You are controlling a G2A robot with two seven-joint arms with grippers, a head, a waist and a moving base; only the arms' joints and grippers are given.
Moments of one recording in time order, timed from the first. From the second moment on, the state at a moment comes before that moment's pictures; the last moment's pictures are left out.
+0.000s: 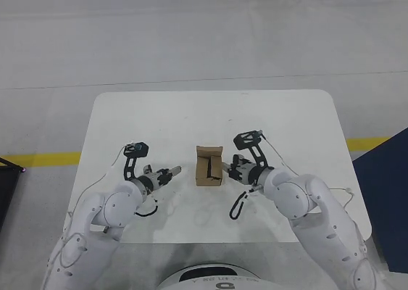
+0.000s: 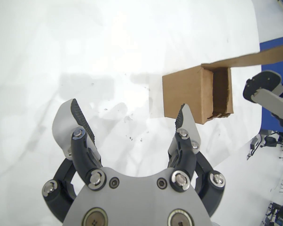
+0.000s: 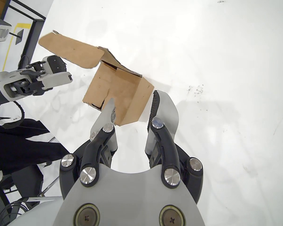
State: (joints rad) left arm 1.64 -1.12 -1.30 -1.97 0.72 0.30 -0.74; right arm -1.52 -1.17 1.18 -2.02 -0.82 0.15 0.88
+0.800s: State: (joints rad) left arm 1.18 -1.22 -1.07 -1.49 0.26 0.16 -0.60; right arm -1.84 -1.15 1.14 -2.03 -1.05 0.01 0.46
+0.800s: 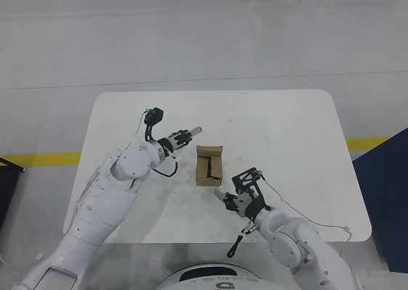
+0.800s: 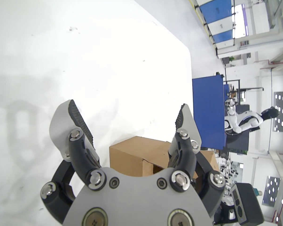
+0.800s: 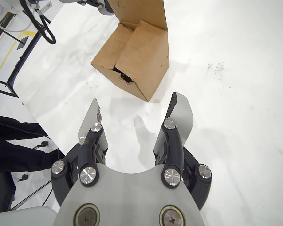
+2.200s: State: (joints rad) left arm 1.27 -1.17 -1.02 -1.64 0.56 0.05 -0.86; right arm -1.79 -1.15 1.14 -1.95 -0.89 -0.05 0.46
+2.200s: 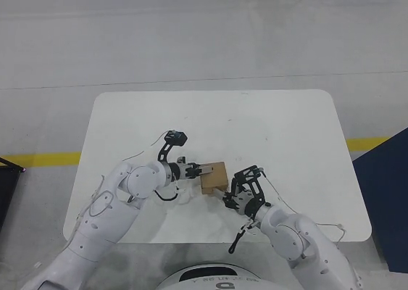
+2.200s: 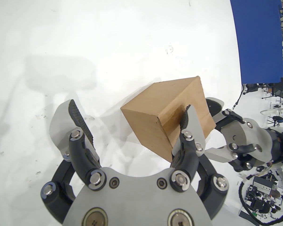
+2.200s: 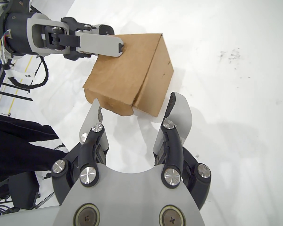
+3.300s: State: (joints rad) left arm 1.44 -1.13 -1.21 -1.79 0.56 0.07 -0.76; right arm -1.78 -1.13 1.19 -2.12 -1.11 -0.11 0.54
